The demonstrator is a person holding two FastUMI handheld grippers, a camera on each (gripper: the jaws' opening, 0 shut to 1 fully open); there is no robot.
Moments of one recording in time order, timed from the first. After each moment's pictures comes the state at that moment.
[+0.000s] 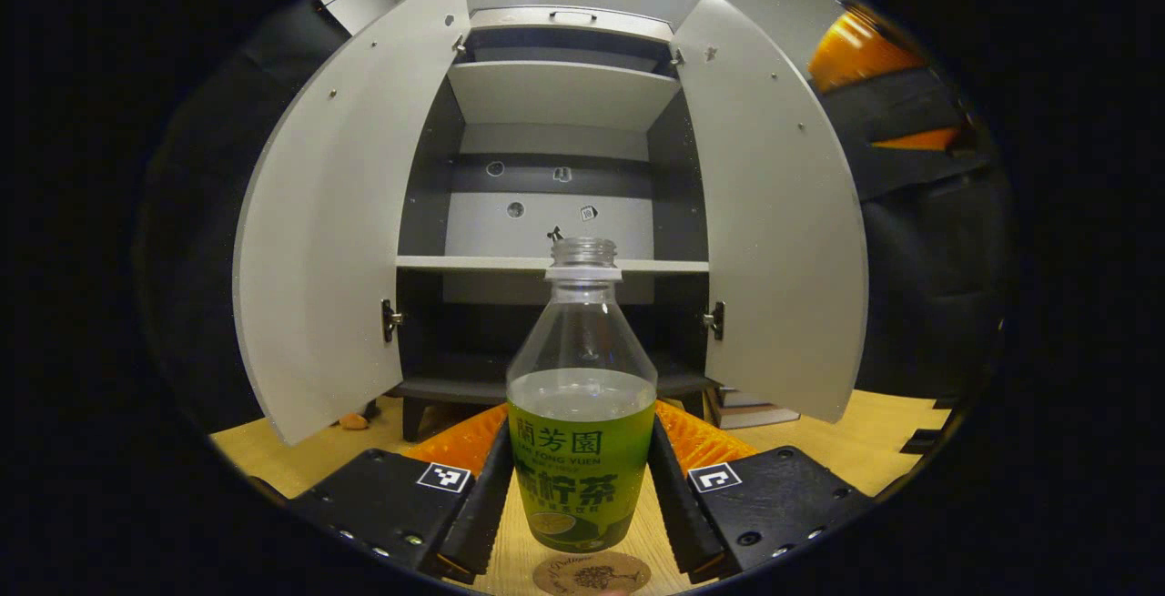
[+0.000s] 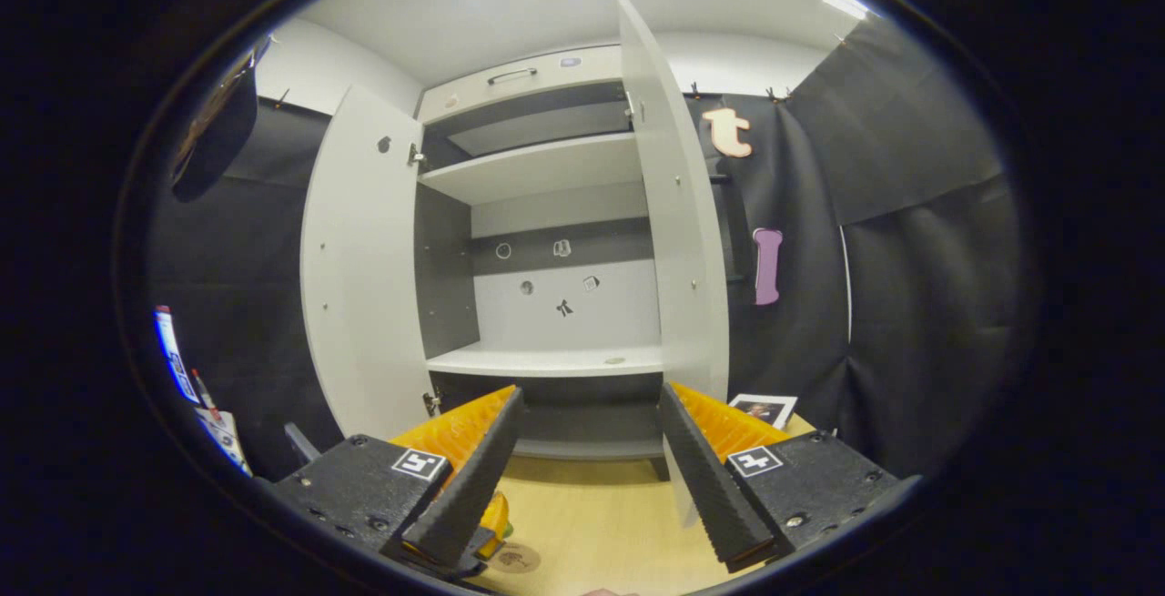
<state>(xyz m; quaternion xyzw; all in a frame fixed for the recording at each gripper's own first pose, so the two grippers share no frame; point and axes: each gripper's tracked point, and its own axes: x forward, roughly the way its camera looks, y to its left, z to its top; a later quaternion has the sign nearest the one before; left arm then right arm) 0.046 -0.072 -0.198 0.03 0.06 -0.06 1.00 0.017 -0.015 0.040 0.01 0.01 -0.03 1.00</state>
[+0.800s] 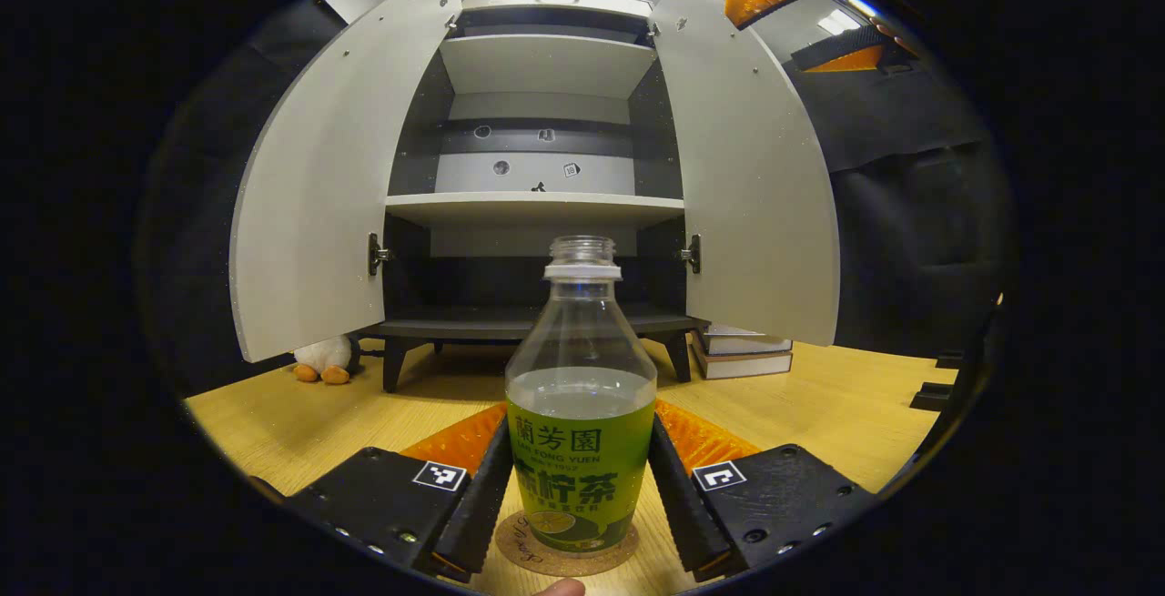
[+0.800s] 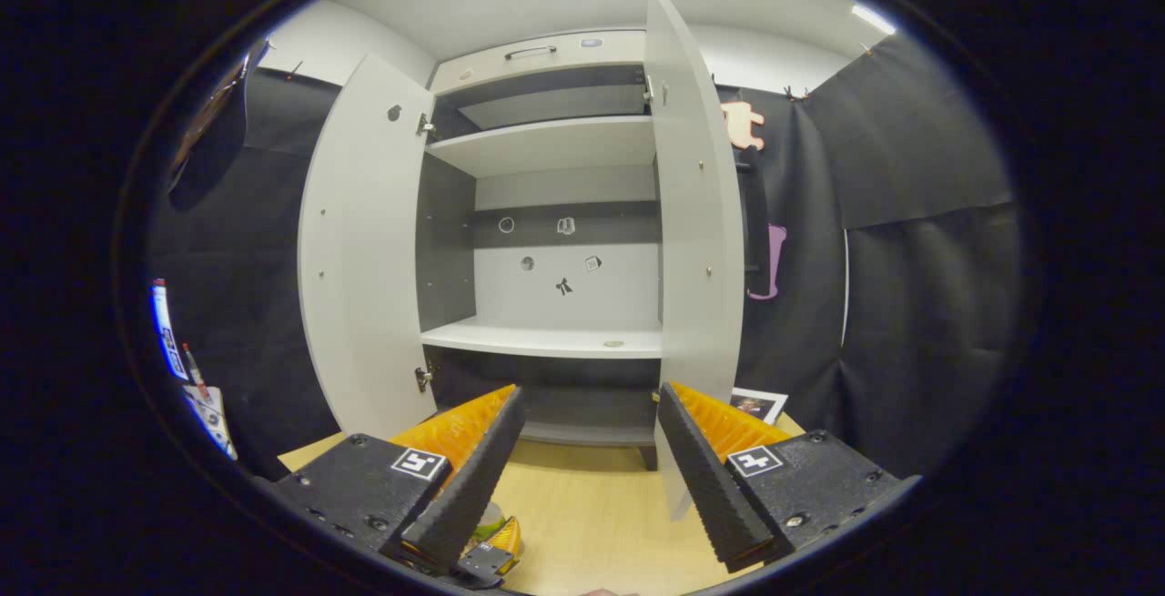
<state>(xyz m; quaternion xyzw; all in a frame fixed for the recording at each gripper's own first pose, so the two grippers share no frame) 0.024 -0.076 -0.252 0.03 0.09 -0.06 0.99 0.019 -0.012 0.023 -0.02 0.05 -0.03 1.00</state>
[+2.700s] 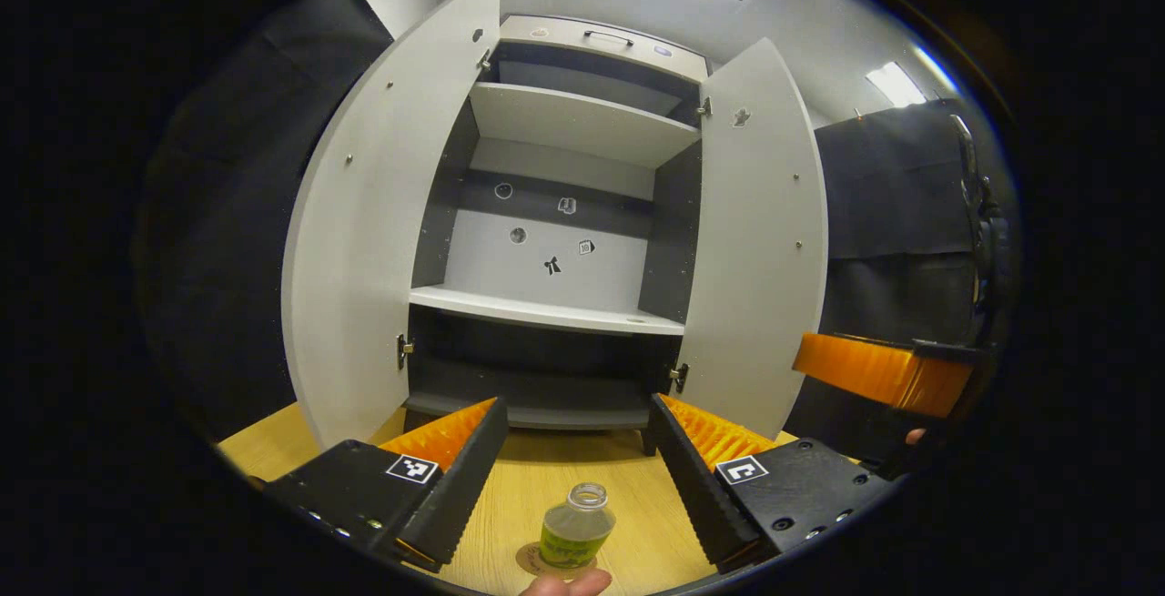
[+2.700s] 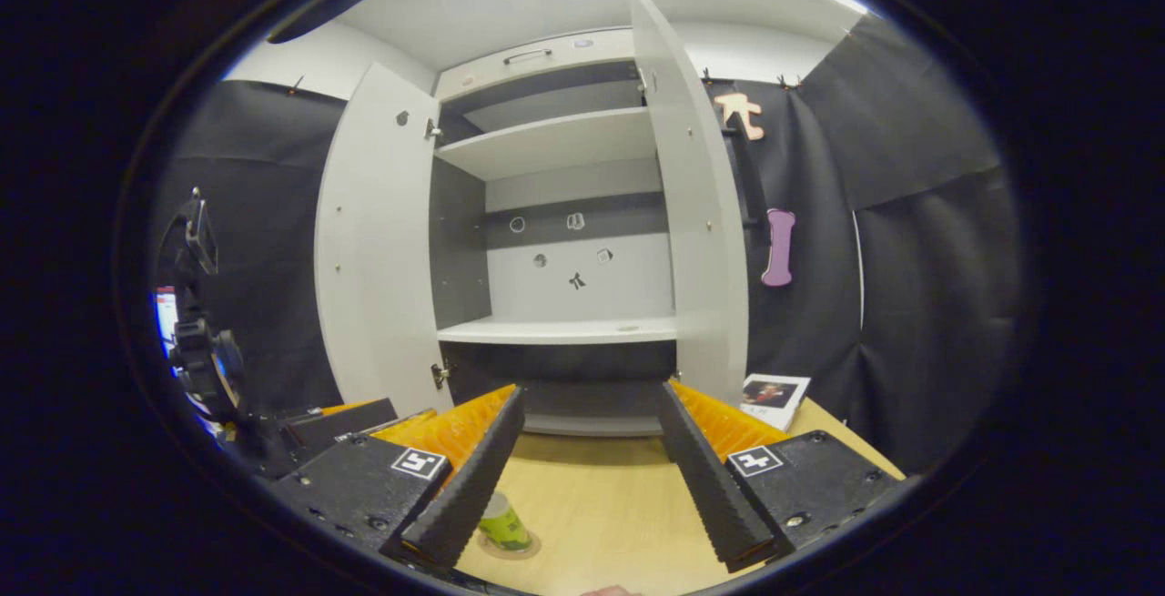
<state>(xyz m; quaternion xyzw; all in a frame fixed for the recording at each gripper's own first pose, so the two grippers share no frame) 0.016 -0.050 -0.061 -0.05 0.07 -0.06 0.99 0.009 -0.024 0.011 0.01 0.02 -0.01 1.00</state>
